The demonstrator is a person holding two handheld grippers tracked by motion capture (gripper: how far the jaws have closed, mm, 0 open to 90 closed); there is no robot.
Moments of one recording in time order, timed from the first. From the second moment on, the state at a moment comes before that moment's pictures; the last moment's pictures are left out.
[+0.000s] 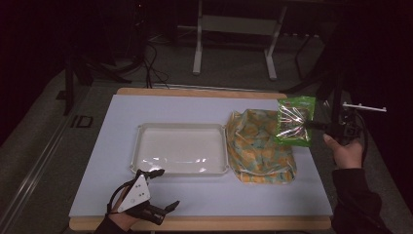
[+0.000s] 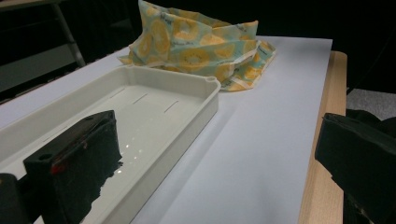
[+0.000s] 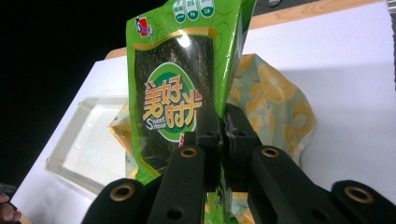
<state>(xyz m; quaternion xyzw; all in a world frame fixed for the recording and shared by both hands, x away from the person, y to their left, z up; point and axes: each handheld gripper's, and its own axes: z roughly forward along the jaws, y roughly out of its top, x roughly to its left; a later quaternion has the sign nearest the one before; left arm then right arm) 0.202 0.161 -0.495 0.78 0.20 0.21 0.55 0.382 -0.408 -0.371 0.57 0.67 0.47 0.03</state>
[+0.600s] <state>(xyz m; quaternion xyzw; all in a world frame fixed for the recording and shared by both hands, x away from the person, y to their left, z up) 0.202 0.161 -0.495 0.78 0.20 0.21 0.55 0.387 -0.379 -0.339 0.54 0.69 0.48 0.04</state>
